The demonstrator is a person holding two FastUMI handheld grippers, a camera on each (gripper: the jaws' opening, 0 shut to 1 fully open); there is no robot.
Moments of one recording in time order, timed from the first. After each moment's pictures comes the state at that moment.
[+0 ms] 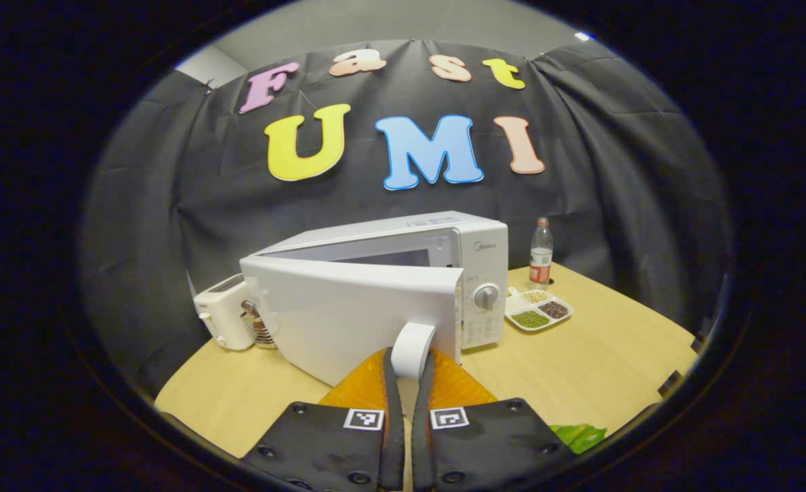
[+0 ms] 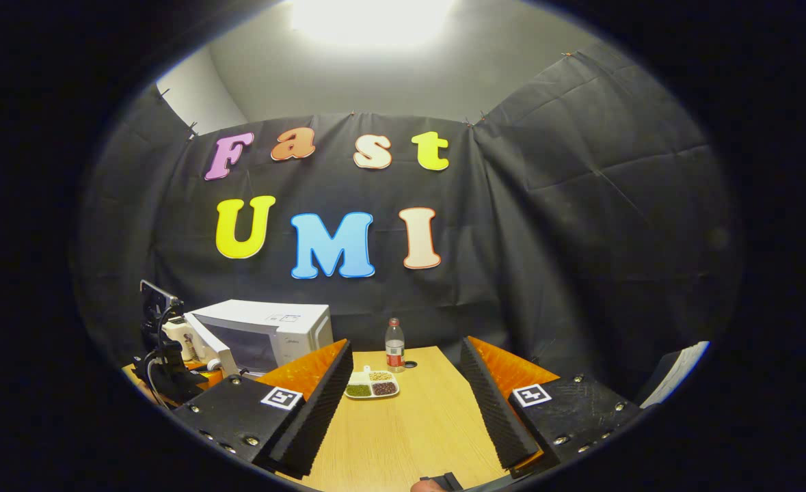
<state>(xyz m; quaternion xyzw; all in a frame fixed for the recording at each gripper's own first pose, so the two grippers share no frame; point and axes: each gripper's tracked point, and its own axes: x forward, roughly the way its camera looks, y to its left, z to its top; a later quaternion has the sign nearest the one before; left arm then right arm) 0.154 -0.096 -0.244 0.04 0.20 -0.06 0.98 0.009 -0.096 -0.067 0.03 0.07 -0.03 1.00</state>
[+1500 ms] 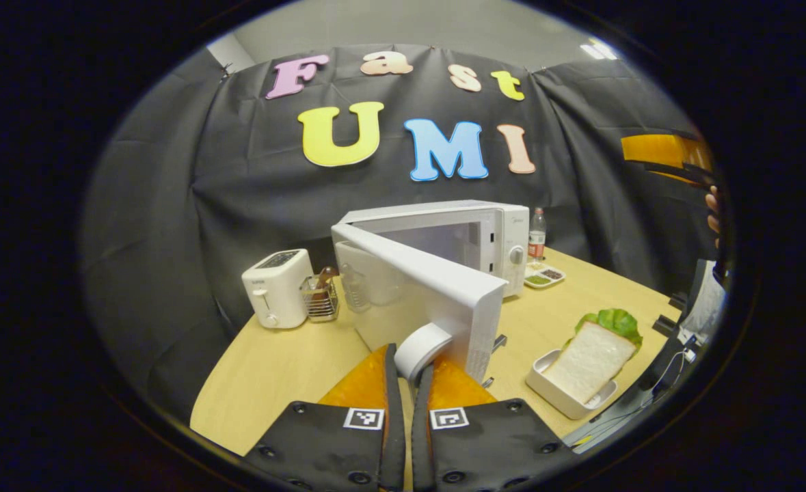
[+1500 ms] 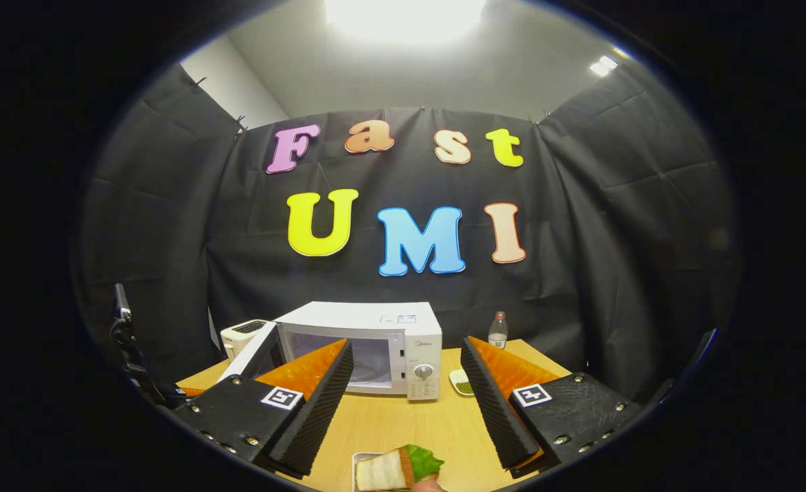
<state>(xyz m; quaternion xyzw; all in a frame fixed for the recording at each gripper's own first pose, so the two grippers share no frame) 0.054 0.105 -0.247 0.02 0.21 -0.13 0.97 0.028 0.155 -0.065 0.04 0.07 0.03 1.00</state>
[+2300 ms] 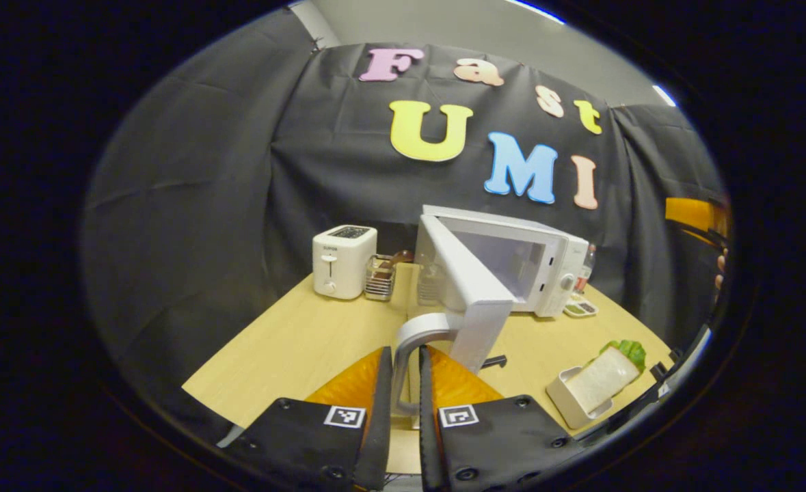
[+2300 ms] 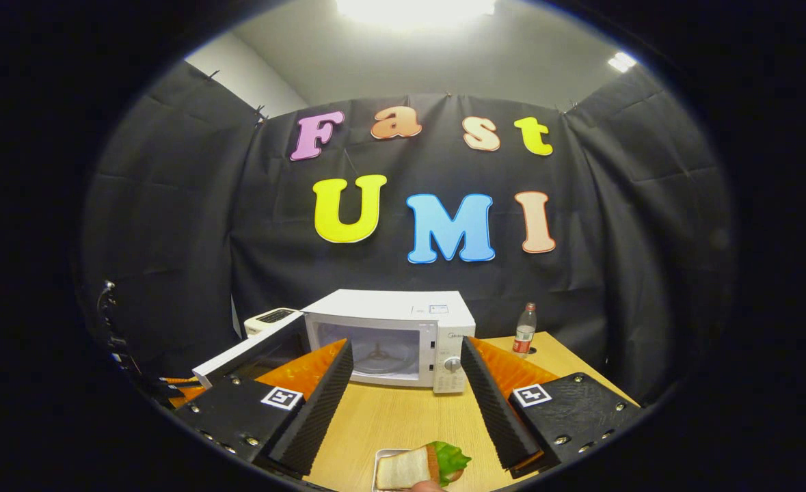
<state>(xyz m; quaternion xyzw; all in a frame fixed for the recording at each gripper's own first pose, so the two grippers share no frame) 0.015 0.199 -0.230 -0.08 0.20 0.02 0.98 0.036 0.181 -0.073 0.03 0.11 0.10 0.99</state>
